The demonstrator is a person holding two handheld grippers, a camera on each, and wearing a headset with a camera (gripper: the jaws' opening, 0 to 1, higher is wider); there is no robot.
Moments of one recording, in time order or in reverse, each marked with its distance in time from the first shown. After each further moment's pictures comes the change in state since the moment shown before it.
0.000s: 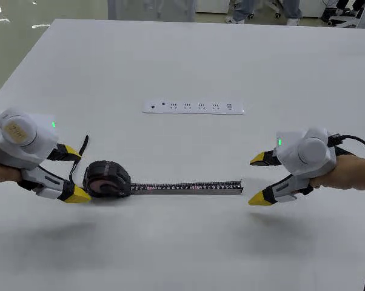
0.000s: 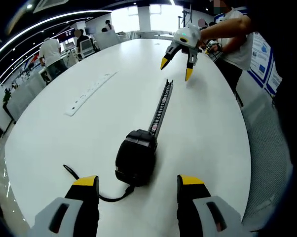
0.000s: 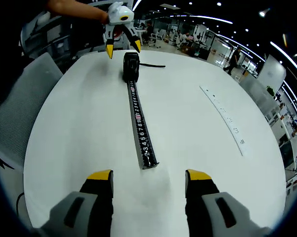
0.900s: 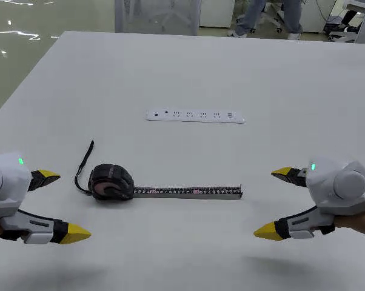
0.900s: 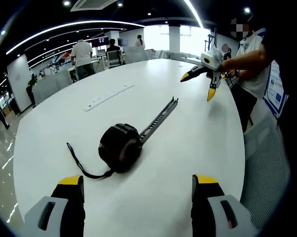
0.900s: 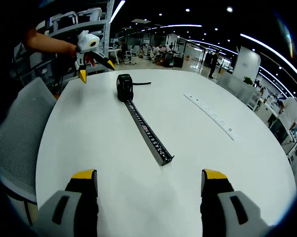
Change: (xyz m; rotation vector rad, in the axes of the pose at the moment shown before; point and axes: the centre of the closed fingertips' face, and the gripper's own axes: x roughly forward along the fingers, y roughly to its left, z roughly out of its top) left arm -0.032 -0.049 -0.016 -0.227 -0.180 0.166; right arm -0.034 0.035 0.000 0.186 -0.153 -0.146
